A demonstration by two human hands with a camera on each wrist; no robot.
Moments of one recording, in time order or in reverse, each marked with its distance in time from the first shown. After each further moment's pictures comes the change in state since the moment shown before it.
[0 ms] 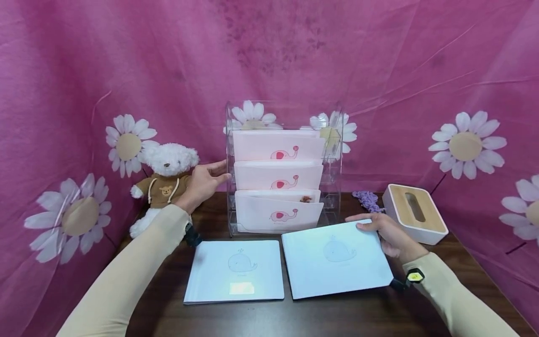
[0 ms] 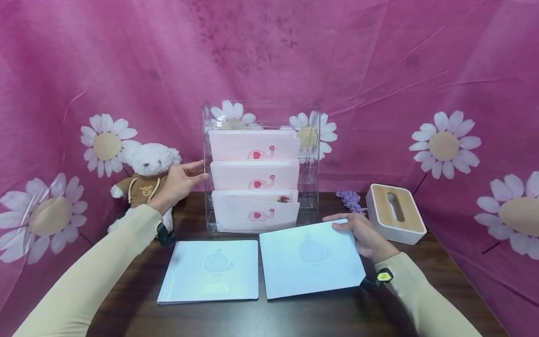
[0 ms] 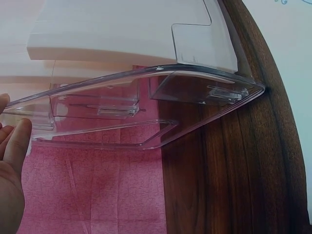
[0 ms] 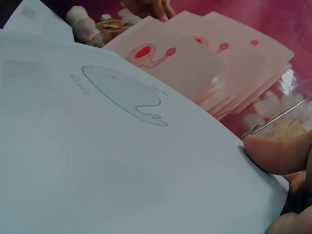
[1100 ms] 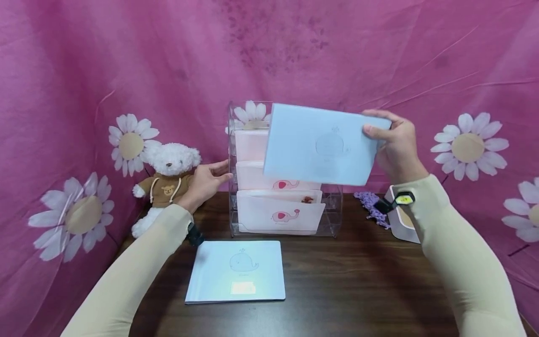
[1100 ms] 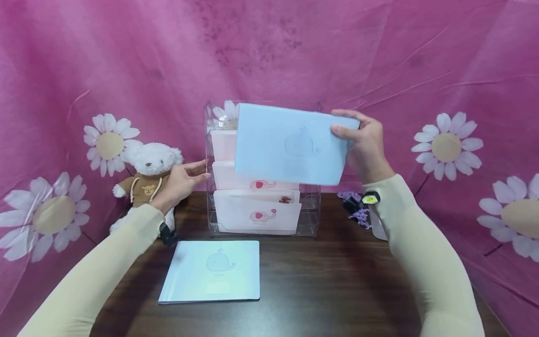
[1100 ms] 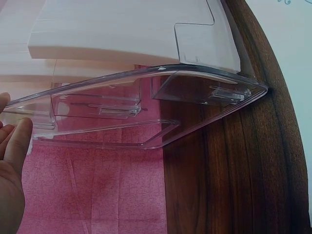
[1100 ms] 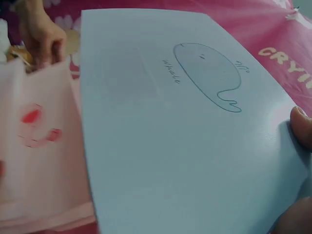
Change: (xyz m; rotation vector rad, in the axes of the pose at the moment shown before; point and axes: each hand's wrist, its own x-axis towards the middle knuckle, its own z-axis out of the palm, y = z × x) left_hand 0.001 -0.001 0.000 -0.015 0.012 0.023; right_hand 0.039 -0.185 0.074 0.185 0.346 -0.822
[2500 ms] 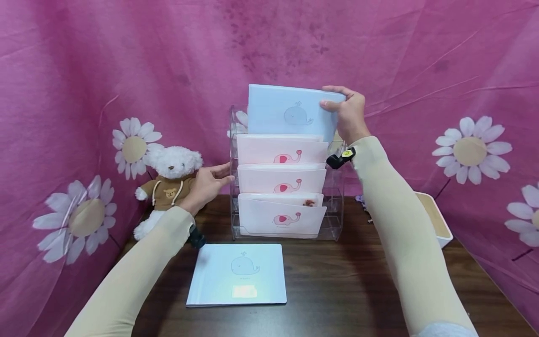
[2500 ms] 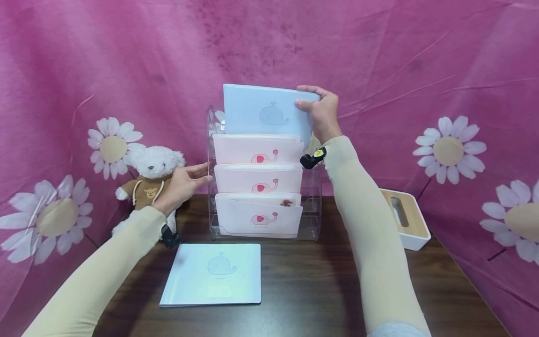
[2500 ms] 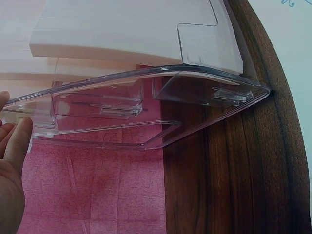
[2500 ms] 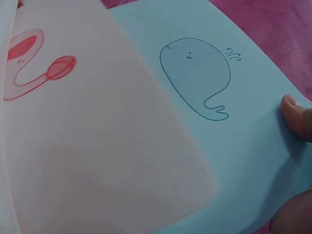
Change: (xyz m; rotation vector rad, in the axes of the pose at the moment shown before) left_hand 0.001 -0.006 -0.001 -0.029 -0.002 0.017; right_hand 0.108 0.051 0.051 -0.290 0.141 0.064
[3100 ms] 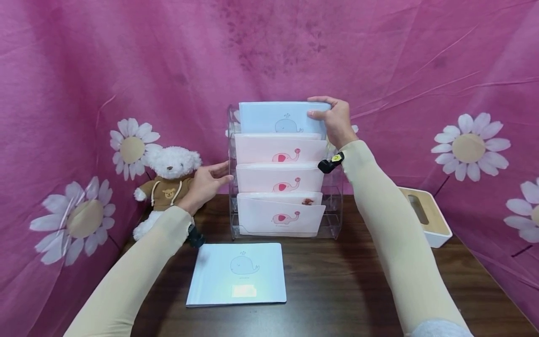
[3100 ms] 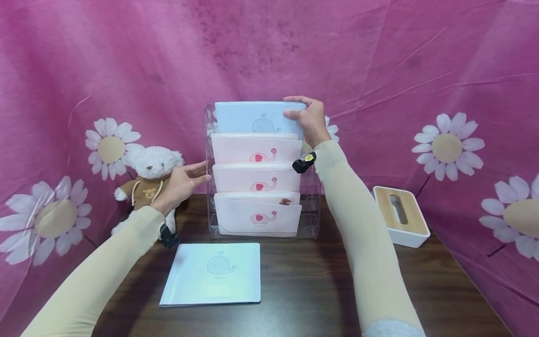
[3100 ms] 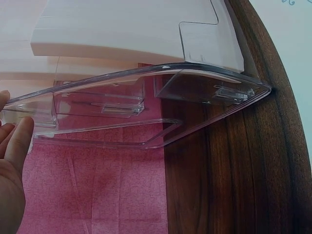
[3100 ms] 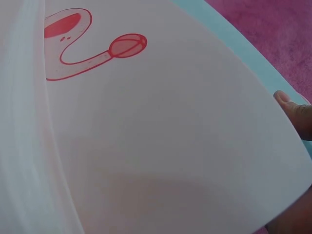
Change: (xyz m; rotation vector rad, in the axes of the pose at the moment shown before) left_hand 0.000 0.001 -0.005 -0.004 0.000 -0.004; right_hand 0.002 0.030 0.014 -0.177 -0.081 0.060
